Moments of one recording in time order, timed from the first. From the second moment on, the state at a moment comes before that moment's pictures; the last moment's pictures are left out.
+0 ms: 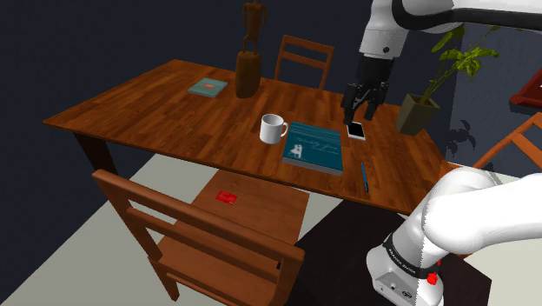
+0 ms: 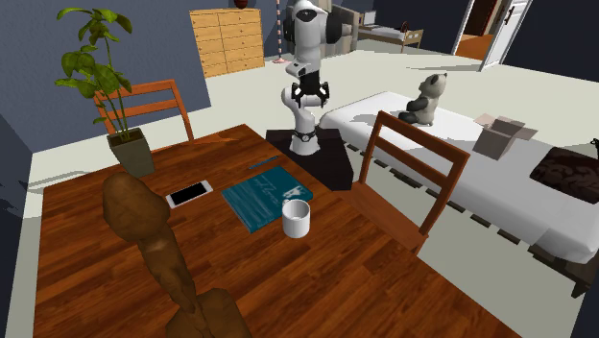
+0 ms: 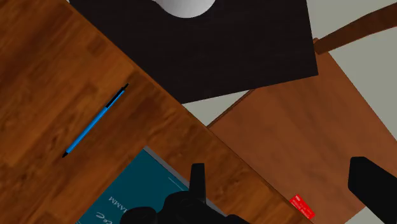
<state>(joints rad) 0.01 -0.74 -0.05 -2.39 0.05 1.51 0.13</state>
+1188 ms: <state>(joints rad) 0.02 -0.17 -0.06 -2.18 0.04 1.91 0.09</state>
